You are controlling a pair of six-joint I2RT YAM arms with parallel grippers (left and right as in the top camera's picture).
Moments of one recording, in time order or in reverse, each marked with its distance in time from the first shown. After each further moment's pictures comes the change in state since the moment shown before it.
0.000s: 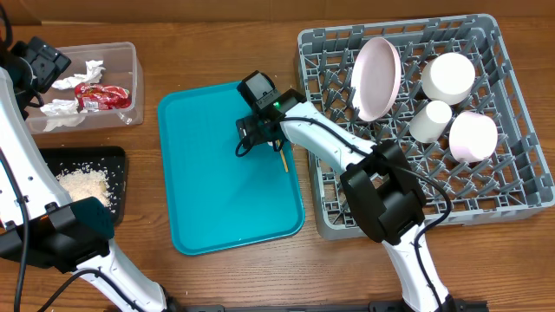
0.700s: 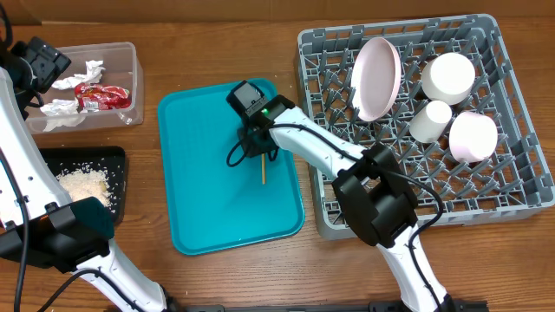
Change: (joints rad) left arm 0.000 0.000 0.000 0.000 0.000 0.000; right arm 0.052 0.021 0.036 -0.119 0.021 0.012
